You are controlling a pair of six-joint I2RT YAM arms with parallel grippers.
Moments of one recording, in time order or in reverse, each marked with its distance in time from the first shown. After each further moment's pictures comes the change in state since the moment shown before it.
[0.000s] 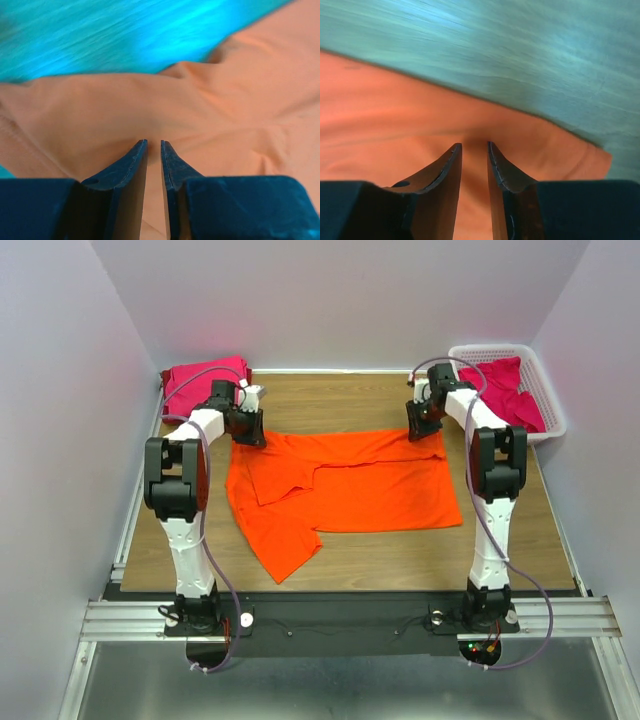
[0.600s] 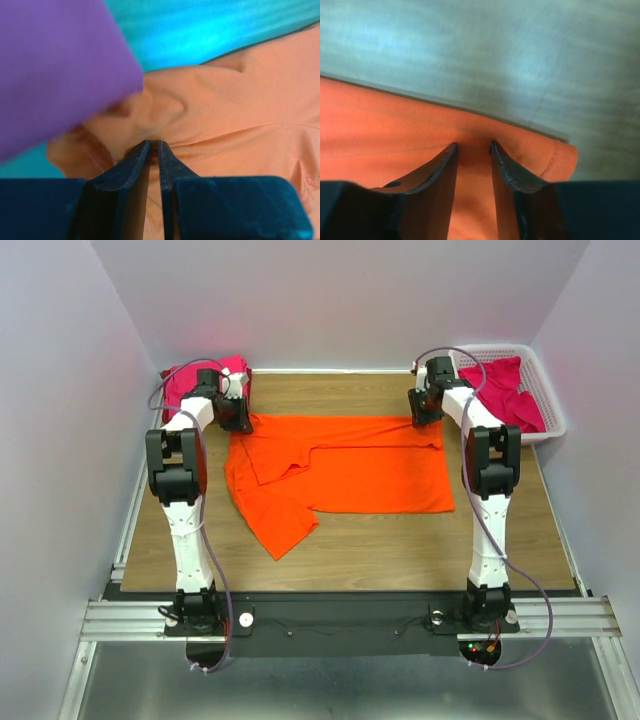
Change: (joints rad) left arm 0.107 0.218 0.251 -0.040 -0.006 -0.039; right arm 0.002 0.101 0.074 0.138 0.253 0.026
